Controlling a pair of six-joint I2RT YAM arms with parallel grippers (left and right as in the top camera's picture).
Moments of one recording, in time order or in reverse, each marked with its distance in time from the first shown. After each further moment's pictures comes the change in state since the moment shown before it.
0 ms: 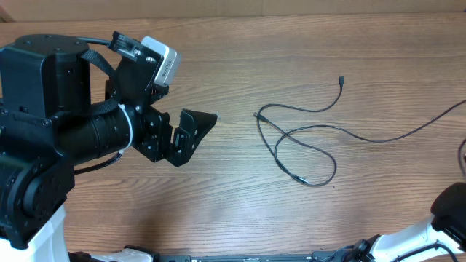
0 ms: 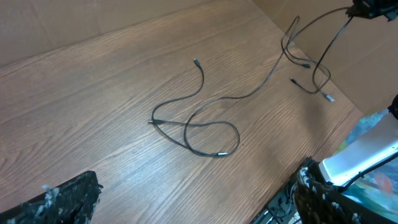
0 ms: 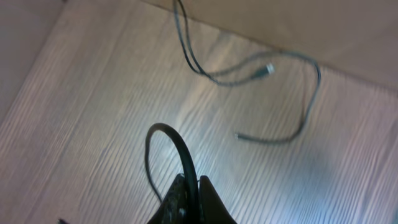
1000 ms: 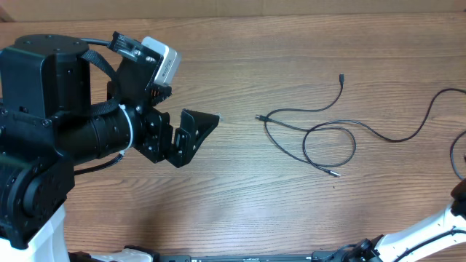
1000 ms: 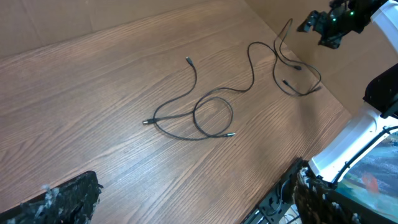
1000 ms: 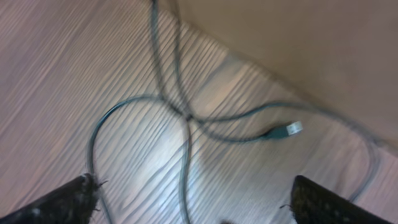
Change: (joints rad) left arm 0.000 0.000 0.000 0.000 0.027 -0.024; right arm -0.131 0.214 -0.282 0.475 -0.163 -0.269
